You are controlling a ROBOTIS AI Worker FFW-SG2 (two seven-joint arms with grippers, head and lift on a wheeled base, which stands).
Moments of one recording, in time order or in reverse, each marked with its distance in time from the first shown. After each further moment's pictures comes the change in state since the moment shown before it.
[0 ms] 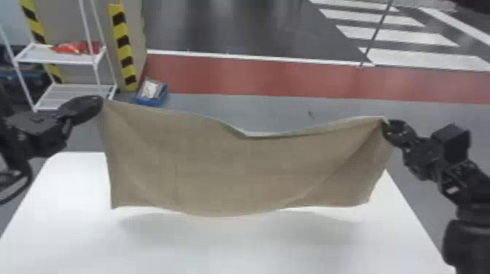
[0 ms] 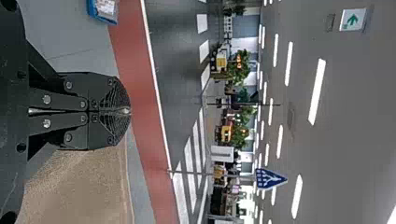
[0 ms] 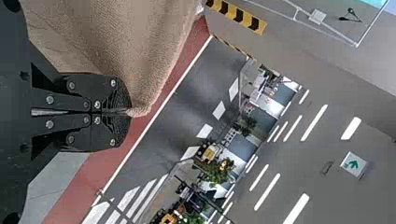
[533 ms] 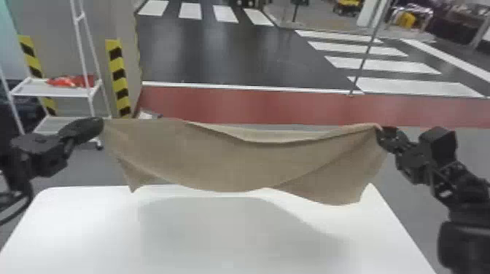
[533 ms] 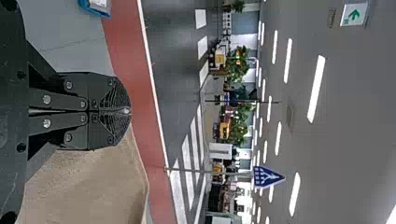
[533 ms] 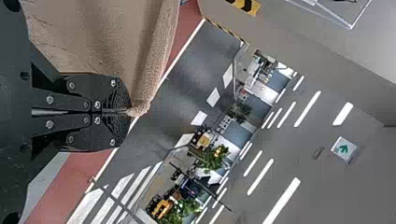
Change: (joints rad) left arm -0.108 -0.002 -0.015 0.120 0.010 -0.019 0.010; right arm -0.115 -0.015 0.027 0.032 0.036 0.054 -0.030
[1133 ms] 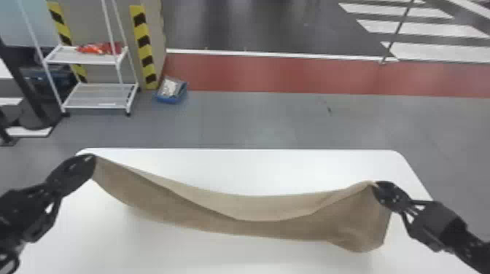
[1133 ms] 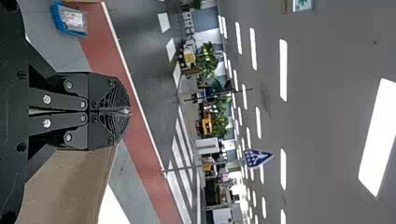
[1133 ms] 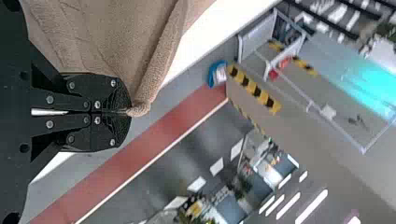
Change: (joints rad) left arm 0.445 0.019 0.162 0.025 0.060 -0.671 -0.160; right arm 0.471 0.009 0.049 -0.115 0.050 -0.333 0.038
